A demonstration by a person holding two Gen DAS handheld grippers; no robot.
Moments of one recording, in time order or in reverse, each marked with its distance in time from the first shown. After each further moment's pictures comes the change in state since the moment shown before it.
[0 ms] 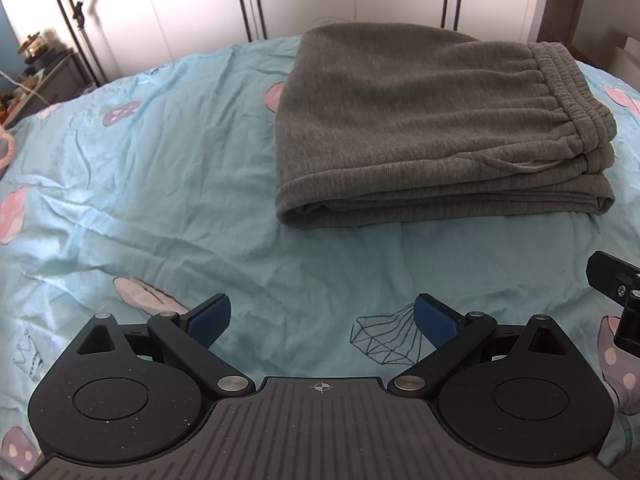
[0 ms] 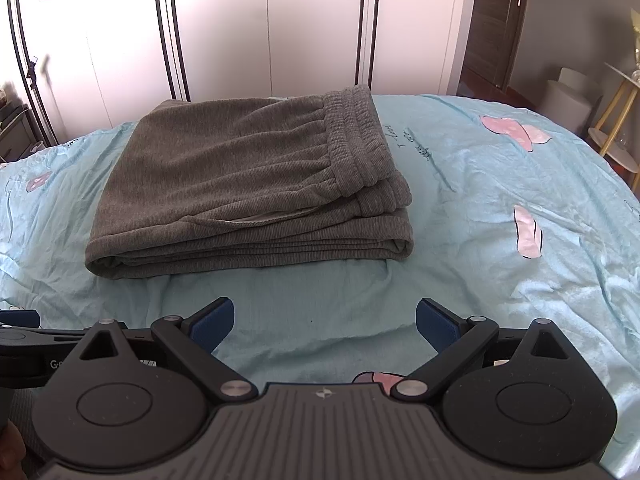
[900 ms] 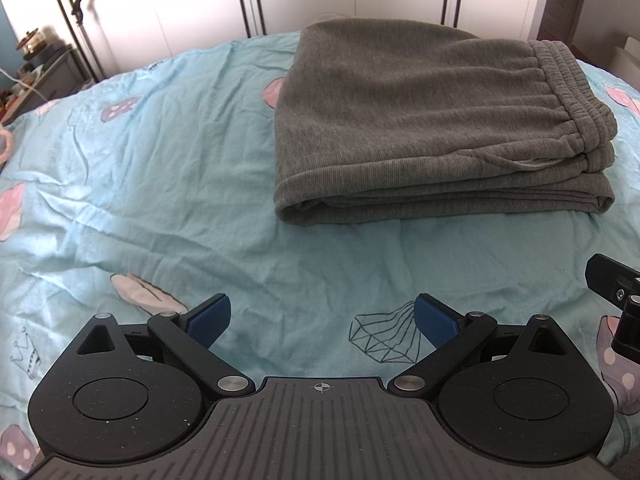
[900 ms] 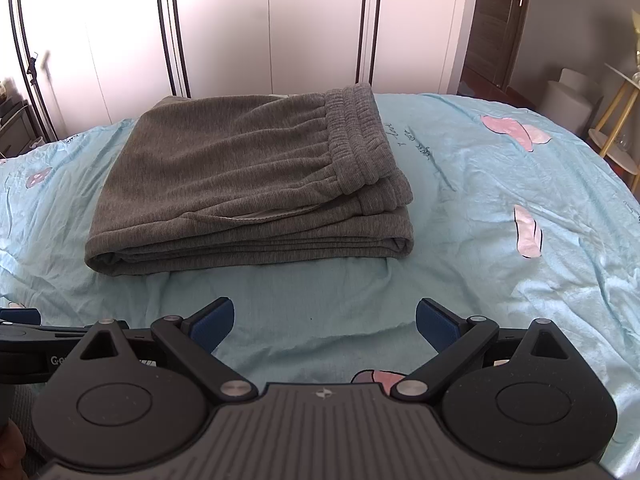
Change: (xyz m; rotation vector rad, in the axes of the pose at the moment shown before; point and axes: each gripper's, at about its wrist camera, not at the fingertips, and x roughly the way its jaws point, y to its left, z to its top) left arm 0.002 0.001 -0.001 -0.002 0.008 -0.003; right arm 0.001 0.001 -0.001 -0.010 0.005 -0.004
